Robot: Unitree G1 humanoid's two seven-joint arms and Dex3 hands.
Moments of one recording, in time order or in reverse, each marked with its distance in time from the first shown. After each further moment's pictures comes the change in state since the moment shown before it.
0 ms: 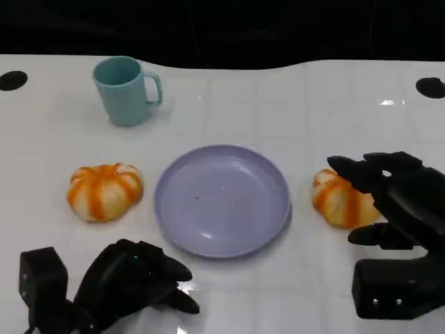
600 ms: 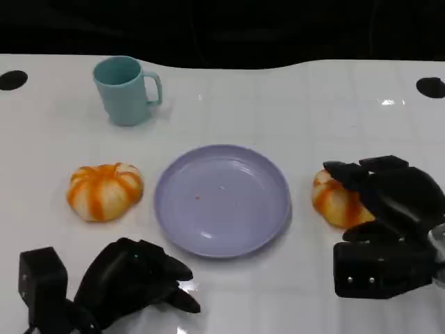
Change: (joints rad) left arm 0.010 -0.003 -0.001 -0.026 0.000 0.003 0.000; right arm -0.160 0.033 0.143 0.264 -0.007 0.090 -0.043
